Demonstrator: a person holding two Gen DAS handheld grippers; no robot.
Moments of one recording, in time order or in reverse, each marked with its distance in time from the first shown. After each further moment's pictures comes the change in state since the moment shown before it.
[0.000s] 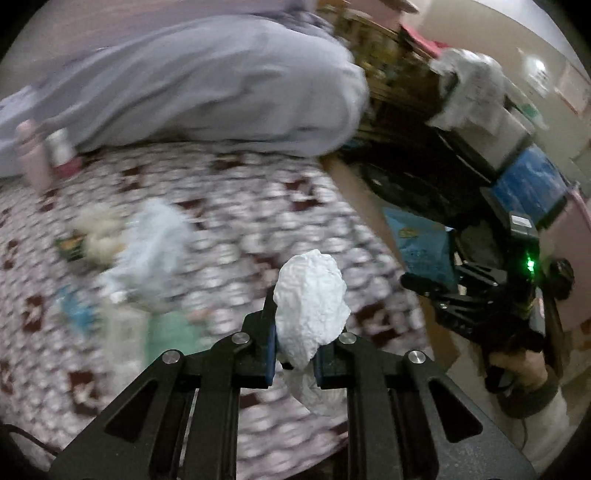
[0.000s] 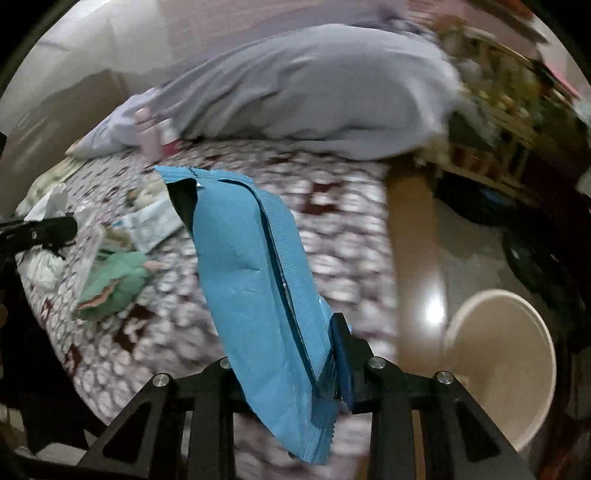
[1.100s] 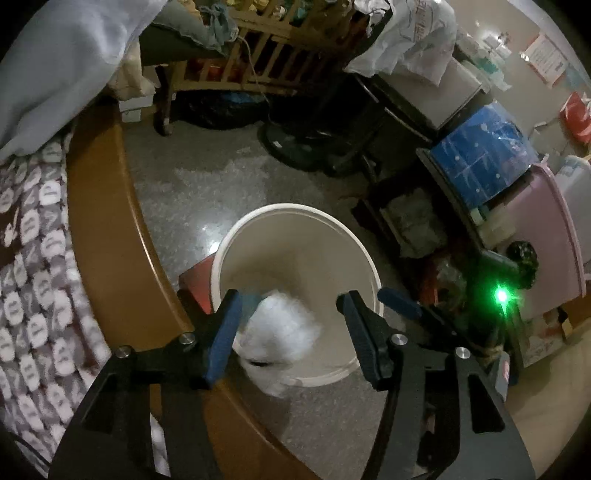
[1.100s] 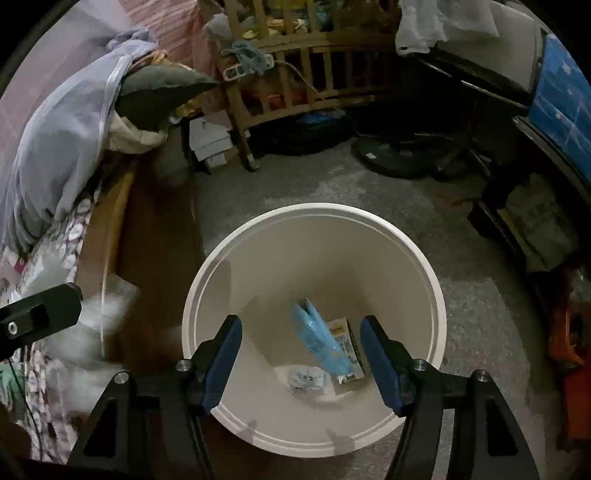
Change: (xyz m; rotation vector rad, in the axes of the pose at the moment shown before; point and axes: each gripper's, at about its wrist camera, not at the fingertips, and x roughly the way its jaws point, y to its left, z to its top) left arm 0.200 -0.209 0.064 0.063 0.147 -0.257; right arm -0.002 -0.235 -0.069 0.521 0.026 -0.266
